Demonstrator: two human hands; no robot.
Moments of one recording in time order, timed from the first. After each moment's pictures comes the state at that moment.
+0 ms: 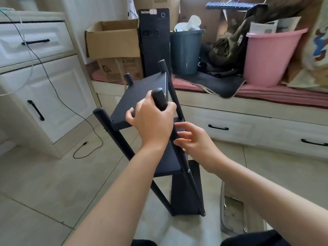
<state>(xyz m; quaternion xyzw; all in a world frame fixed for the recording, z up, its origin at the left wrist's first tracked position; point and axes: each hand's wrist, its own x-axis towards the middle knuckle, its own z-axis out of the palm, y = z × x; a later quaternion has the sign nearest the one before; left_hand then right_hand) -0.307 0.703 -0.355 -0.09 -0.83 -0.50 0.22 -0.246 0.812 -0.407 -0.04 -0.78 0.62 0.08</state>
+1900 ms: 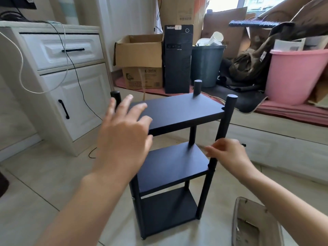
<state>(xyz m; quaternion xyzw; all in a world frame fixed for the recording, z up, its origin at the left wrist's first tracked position) -0.268 0.593 -0.343 -0.24 -0.92 -0.06 0.31 -0.249 0.852 -0.421 -0.18 -0.87 0.43 0.14</state>
